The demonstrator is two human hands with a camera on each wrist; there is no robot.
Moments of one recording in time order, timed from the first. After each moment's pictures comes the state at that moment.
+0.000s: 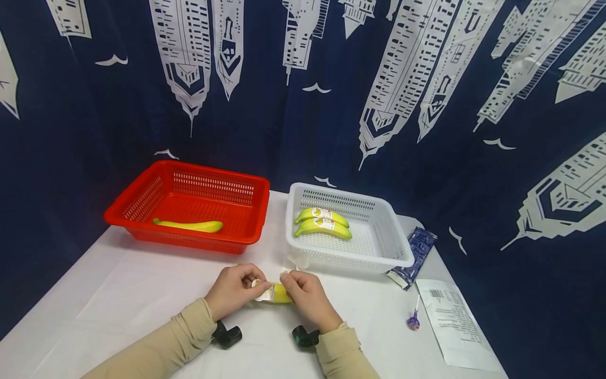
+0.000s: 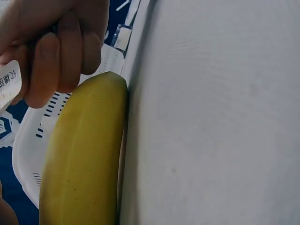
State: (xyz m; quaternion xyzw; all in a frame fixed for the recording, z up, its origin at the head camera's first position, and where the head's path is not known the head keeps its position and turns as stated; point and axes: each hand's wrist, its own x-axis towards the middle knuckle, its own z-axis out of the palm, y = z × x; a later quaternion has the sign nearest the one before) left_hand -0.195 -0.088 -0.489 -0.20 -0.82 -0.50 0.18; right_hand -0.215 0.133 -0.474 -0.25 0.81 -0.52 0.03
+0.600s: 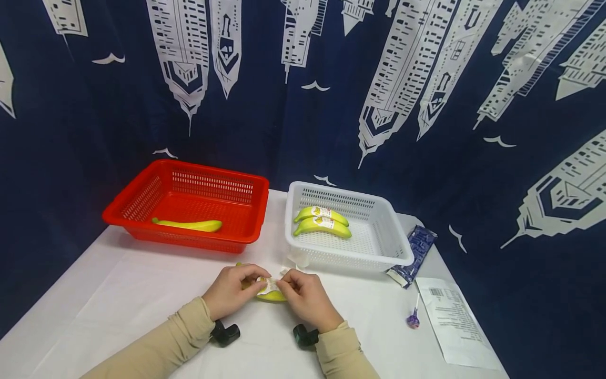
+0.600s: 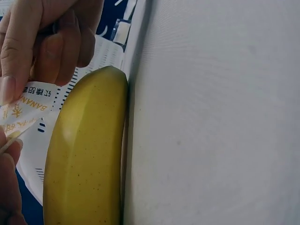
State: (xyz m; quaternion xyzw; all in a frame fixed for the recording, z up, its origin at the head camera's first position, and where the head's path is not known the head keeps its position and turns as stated) left_hand -0.195 -0.091 -0.488 -0.26 -0.83 -0.46 0.19; right_hand -0.215 0.134 -0.476 -0.33 0.84 -0.43 -0.09
